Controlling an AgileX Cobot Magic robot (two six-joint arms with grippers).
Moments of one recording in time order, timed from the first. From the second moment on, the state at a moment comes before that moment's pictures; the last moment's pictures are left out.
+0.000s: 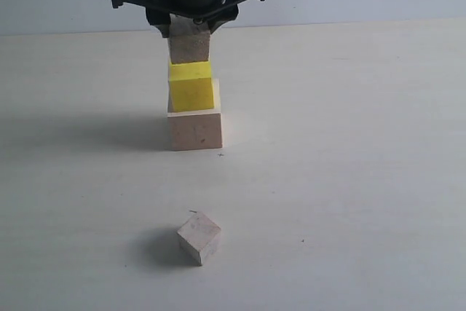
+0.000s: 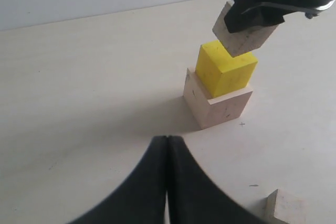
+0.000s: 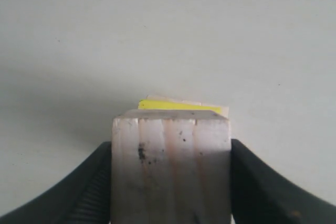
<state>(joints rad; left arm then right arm) -0.46 0.71 -0.68 0.09 0.60 -0.17 0.78 2.07 -1.93 -0.23 1.03 0.65</state>
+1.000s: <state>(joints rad) -0.46 0.71 -0.68 0.09 0.60 -0.17 0.78 2.10 -1.93 -0.25 1.03 0.71</state>
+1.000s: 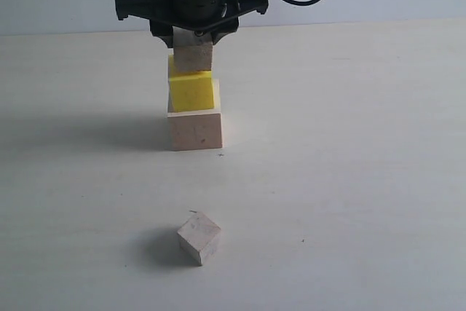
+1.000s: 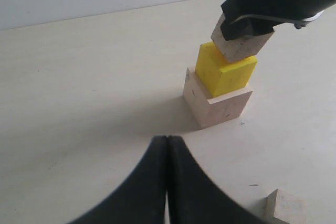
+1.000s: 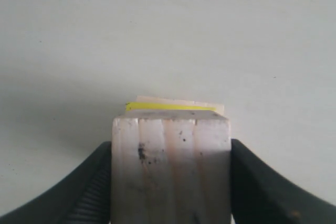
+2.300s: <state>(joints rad) -0.46 0.71 -0.68 0.09 0.60 -0.17 0.78 2.11 -1.93 -0.24 1.01 0.72</state>
